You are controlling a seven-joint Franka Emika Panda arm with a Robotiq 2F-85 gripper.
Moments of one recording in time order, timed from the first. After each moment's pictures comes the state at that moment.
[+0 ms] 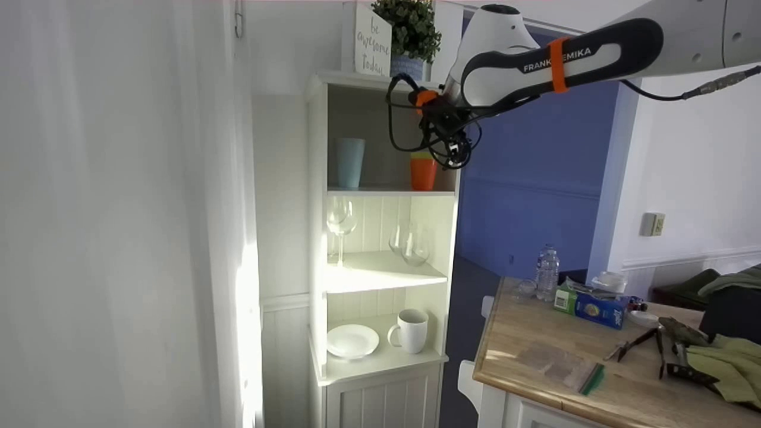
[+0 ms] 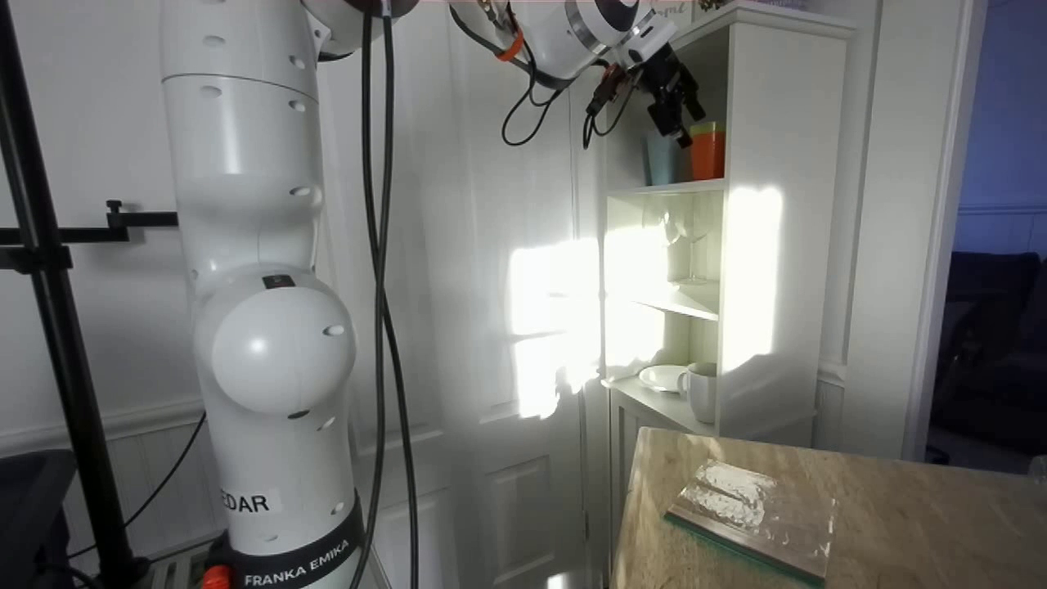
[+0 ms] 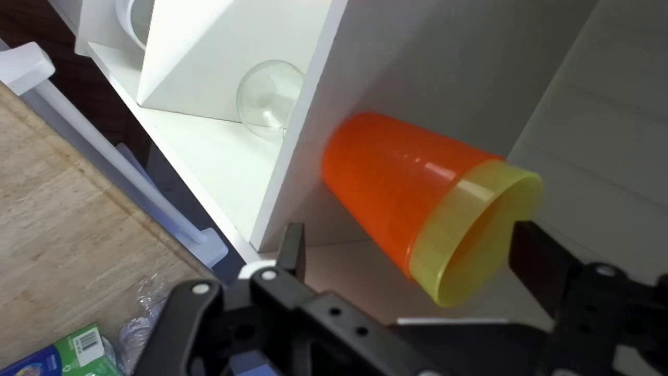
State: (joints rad) arm 0.09 0.05 0.08 -1.56 -0.37 2.30 1.70
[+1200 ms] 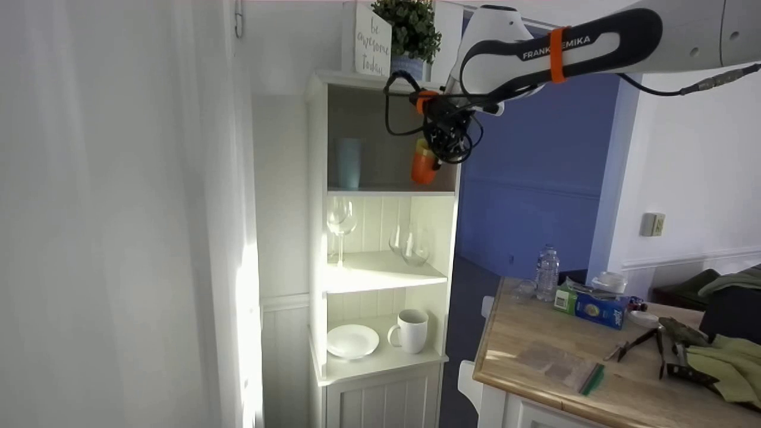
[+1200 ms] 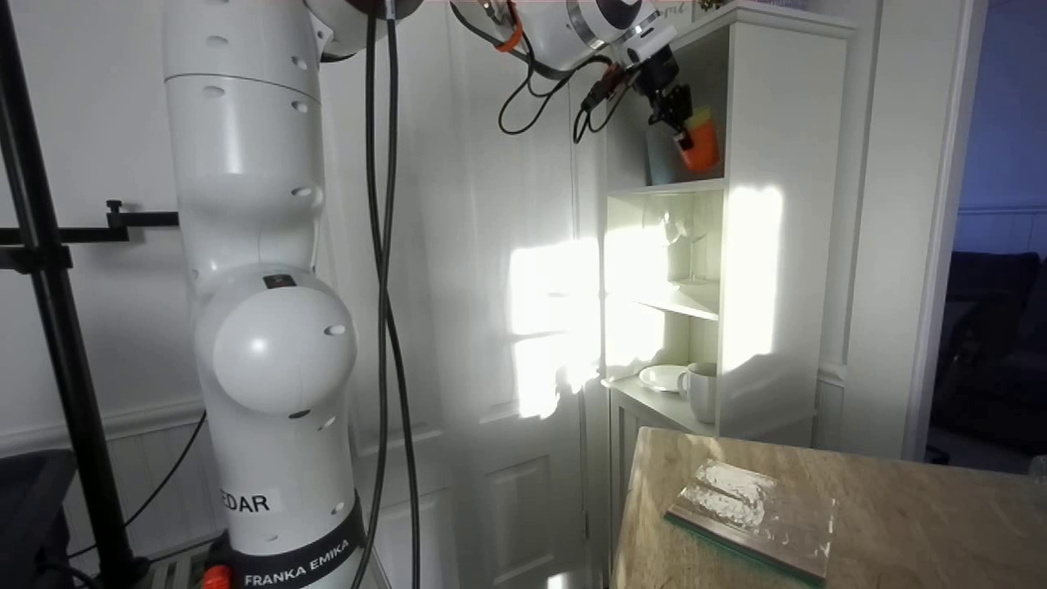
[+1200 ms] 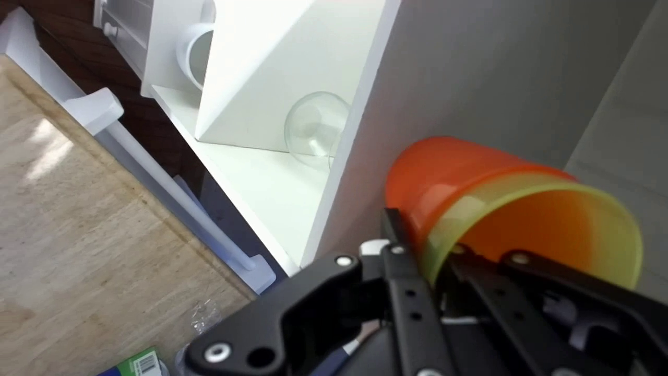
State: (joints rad) arm 0.10 0.06 0.08 -1.53 -0.26 2.18 1.69
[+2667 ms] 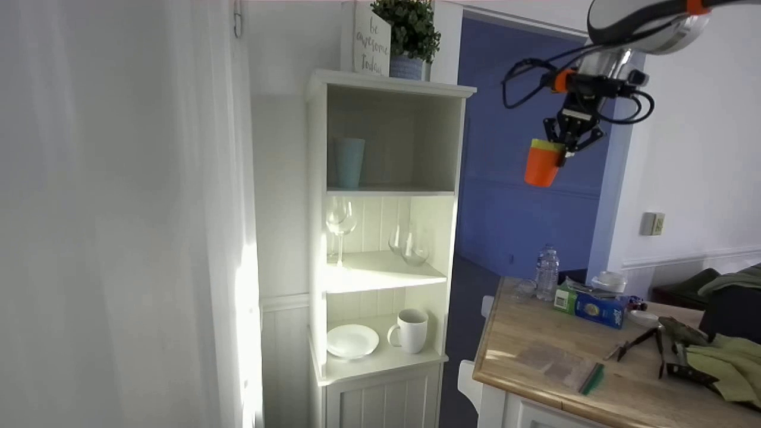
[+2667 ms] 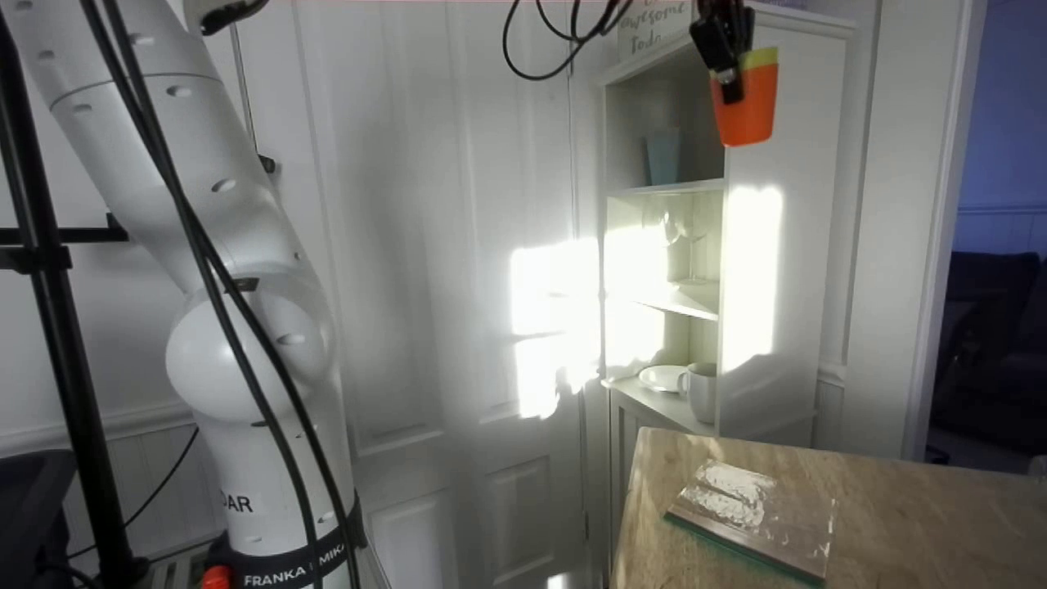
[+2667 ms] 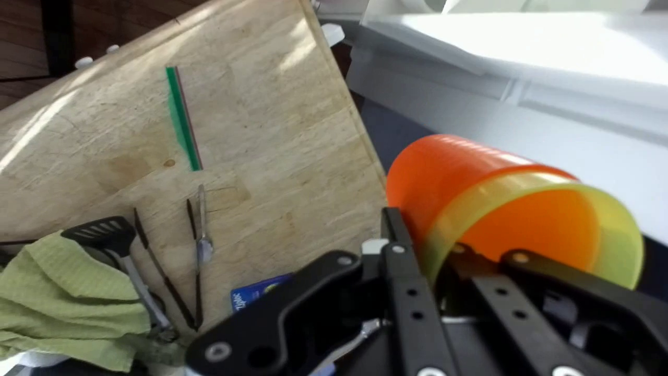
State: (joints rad) arm -0.14 -0.29 -0.11 -1.75 0.00 1.79 1.16
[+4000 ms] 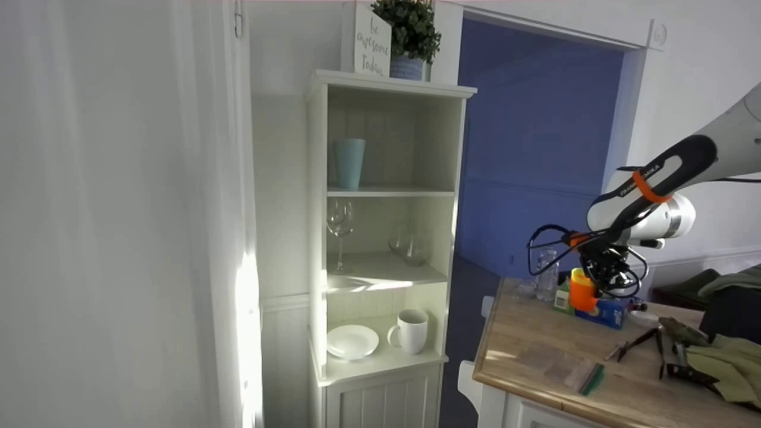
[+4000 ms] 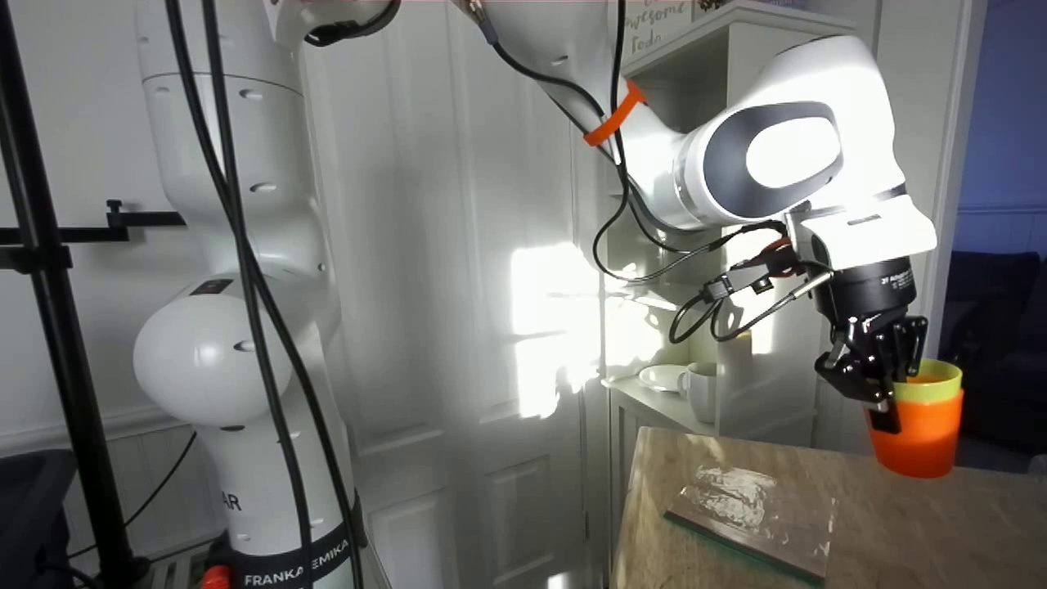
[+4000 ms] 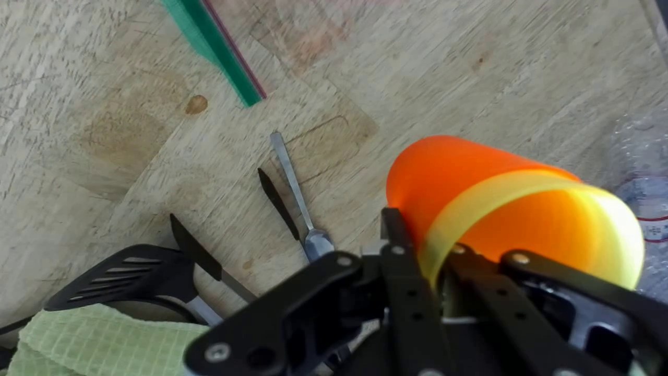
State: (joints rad) arm -0.32 0.00 -0.23 -2.30 -0.14 2.58 1.31
